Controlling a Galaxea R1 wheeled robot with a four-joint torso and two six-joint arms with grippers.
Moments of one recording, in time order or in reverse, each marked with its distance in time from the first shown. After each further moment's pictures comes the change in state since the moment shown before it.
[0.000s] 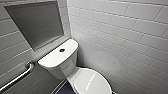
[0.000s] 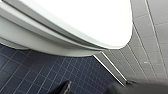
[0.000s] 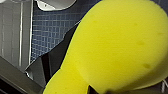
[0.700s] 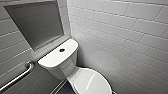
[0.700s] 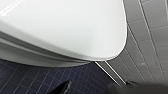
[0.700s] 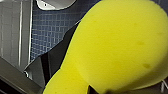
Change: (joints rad) left arm -0.034 0.017 0.000 -0.012 0.011 -0.001; right arm 0.003 0.002 -0.005 -0.004 -0.004 0.000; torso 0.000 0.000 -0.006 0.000
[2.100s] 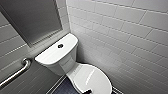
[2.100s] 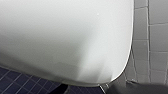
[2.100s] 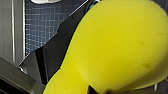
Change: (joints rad) left arm -0.087 0.008 0.007 -0.251 -0.006 -0.003; right arm 0.019 0.039 -0.052 -0.002 -0.005 0.003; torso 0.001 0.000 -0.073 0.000
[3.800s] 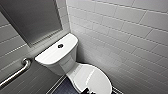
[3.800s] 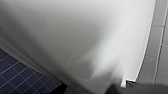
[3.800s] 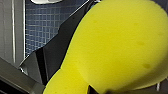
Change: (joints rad) left arm -0.015 0.006 -0.068 -0.167 0.006 -0.021; right arm 0.003 0.003 0.000 0.000 -0.001 0.003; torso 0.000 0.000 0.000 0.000
